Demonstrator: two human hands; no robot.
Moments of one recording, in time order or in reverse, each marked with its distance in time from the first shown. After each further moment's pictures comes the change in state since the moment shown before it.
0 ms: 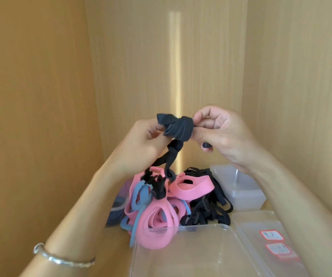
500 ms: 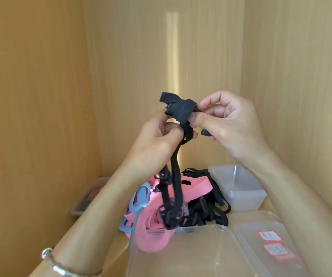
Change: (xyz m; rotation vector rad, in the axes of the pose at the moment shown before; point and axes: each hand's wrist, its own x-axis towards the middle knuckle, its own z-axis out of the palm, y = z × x) left_hand 0.008 0.018 0.029 -0.349 0.095 -0.119; right_hand 0.000 -0.014 0.002 -0.098 0.265 -0.154
